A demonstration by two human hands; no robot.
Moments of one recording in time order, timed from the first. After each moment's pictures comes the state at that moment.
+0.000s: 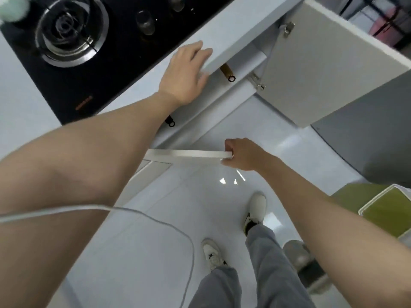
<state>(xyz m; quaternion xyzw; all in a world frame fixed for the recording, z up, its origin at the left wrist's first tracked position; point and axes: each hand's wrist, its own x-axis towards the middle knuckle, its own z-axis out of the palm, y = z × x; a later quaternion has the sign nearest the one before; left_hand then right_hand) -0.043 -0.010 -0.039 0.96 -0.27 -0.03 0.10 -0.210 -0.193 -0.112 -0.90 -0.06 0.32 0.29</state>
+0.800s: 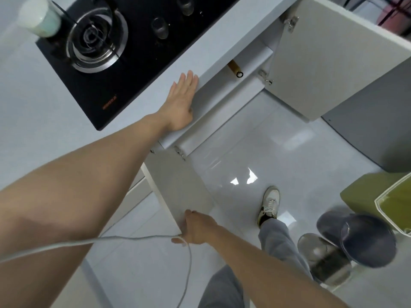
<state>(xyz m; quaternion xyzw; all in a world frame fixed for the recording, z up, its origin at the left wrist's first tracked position) -0.110 0.046 -0.020 0.94 -0.23 -0.22 0.09 -0.388 -0.006 -0.104 -0.77 -0.09 0.53 0.36</state>
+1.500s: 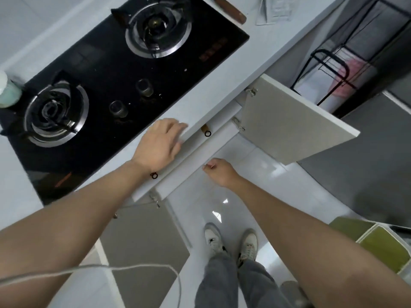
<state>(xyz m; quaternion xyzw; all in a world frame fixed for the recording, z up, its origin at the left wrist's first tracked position) -0.019 -0.041 -0.004 0.95 -0.31 -0.05 0.07 -0.096 -0.234 -0.125 -0.80 0.14 0.32 0.49</state>
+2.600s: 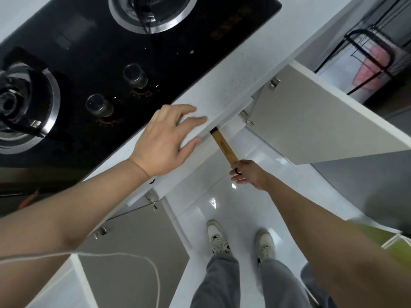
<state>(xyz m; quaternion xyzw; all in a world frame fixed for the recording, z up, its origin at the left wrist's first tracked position) 0.024 -0.053 -0.039 0.93 -0.36 0.00 0.13 -0.053 -0.289 -0.237 -0.61 0.33 0.39 0.61</state>
